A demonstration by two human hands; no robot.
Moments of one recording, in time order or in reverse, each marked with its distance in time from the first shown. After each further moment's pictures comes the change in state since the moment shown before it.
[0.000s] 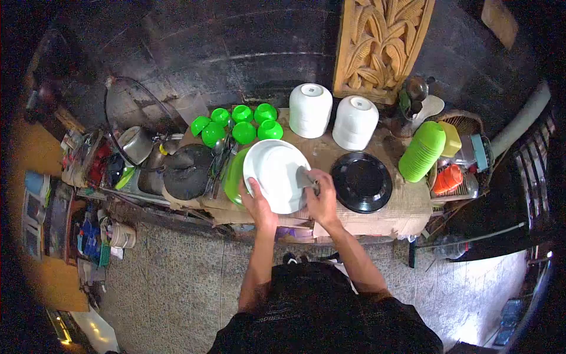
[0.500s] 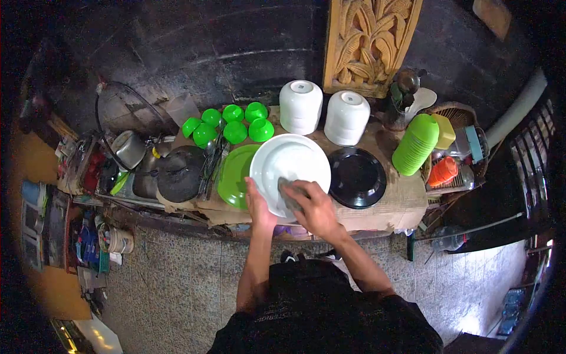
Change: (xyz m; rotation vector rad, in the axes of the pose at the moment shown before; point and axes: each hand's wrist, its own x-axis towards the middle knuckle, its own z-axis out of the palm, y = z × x) left_hand 0.001 -0.010 -0.001 -0.195 -0.130 -0.446; right_hand -0.007 -0.056 -0.042 -0.252 -0.291 -0.435
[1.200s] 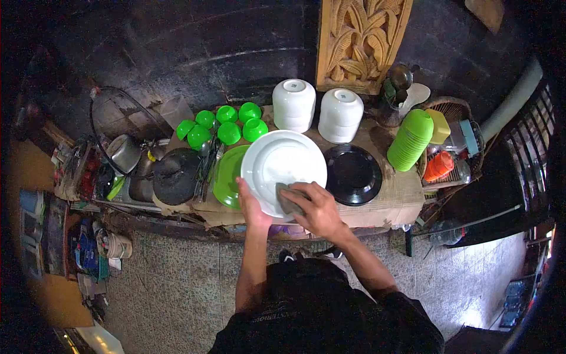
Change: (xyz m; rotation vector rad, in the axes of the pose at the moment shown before) left_hand -0.005 0.009 0.004 -0.050 -0.020 0.010; right_hand -0.002 -0.004 -0.021 -0.013 -0.025 -0.016
